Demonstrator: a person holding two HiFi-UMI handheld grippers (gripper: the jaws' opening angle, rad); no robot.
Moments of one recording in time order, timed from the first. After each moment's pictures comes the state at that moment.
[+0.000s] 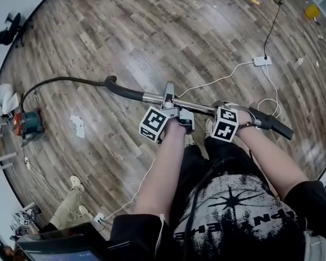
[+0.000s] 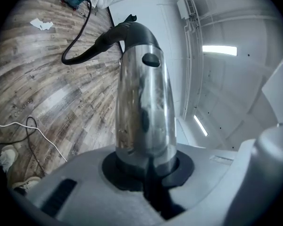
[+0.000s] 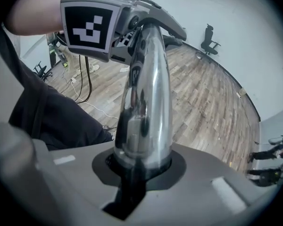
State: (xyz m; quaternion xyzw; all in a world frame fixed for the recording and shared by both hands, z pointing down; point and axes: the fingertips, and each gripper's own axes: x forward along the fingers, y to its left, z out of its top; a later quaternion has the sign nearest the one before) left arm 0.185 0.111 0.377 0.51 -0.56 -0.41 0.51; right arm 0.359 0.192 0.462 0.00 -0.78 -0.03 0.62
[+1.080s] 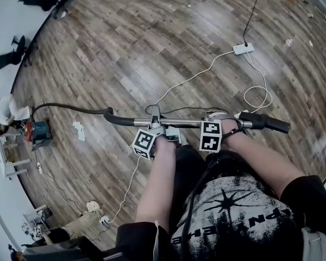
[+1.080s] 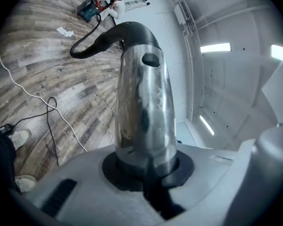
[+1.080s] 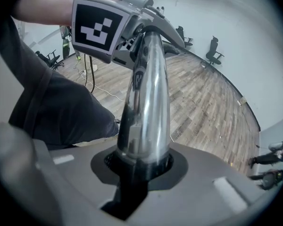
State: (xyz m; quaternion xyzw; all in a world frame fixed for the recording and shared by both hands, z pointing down) left arm 0.405 0.241 0.397 0.46 -0.61 -0.40 0.50; right arm 0.581 0.300 0.469 -0.04 -0.81 -0.08 0.58
